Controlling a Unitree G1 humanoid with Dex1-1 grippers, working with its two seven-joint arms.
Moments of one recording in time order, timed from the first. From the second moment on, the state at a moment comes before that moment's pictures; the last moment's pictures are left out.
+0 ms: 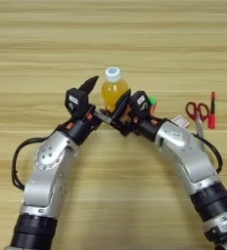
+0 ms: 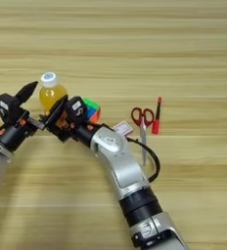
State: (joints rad) left arm -0.06 0.10 -0.07 -0.11 -0.32 -0.03 -0.49; right arm -0.31 0.04 0.26 0.20 0.08 0.10 0.49
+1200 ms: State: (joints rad) left arm -0.11 0.09 0.03 -0.03 -0.24 -0.13 -0.34; right arm -0.39 0.00 0.08 0.09 0.11 0.11 0.35
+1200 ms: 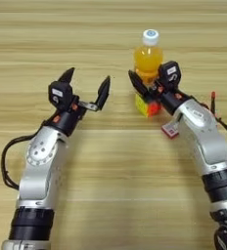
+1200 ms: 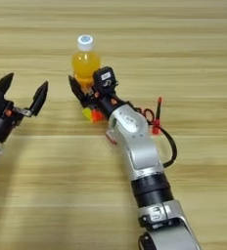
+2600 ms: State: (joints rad) left arm -0.18 0.06 0.10 0.21 -0.16 -0.28 -0.18; right arm -0.42 -0.31 -0.32 0.77 0.14 -0.30 0.14
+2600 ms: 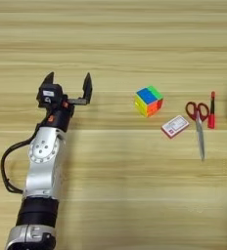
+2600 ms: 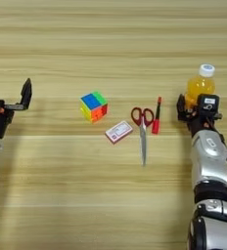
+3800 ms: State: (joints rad) left arm -0.24 0.07 0.16 0.42 -0.16 -0.35 -0.17; right arm -0.48 -0.32 -0.29 0.98 0.13 -0.43 0.14
